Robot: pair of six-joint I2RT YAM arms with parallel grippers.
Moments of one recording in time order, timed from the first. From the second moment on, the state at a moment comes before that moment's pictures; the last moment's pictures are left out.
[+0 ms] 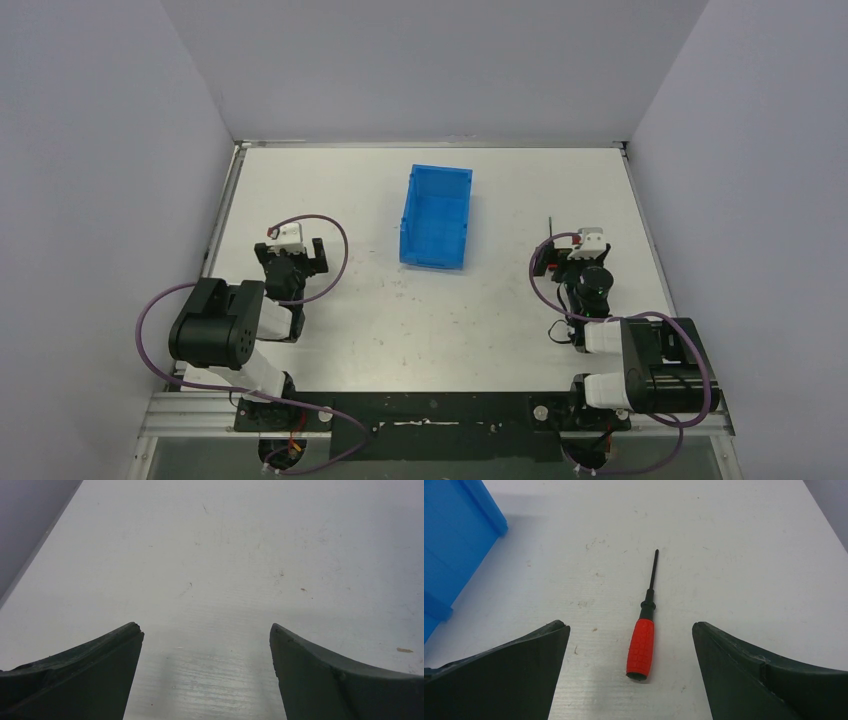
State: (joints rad) left arm -0.09 1.61 0.23 1.19 -0.22 -0.02; right arm 0.01 1.34 0.15 1.05 -0.05 0.03
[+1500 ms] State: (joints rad) left arm -0.09 1.61 0.23 1.19 -0.22 -0.02; right arm 0.01 1.34 1.46 -0.42 0.02 0.11
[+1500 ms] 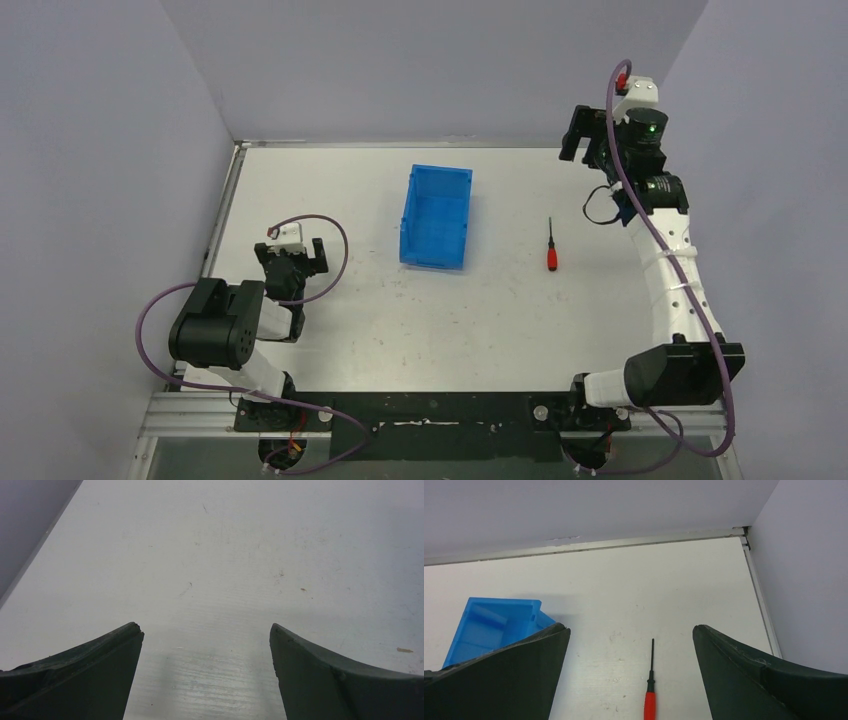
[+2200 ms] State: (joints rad) left arm -0.09 1.61 0.23 1.19 -0.22 -0.02; right arm 0.01 1.48 1.31 -0.50 0.04 0.15
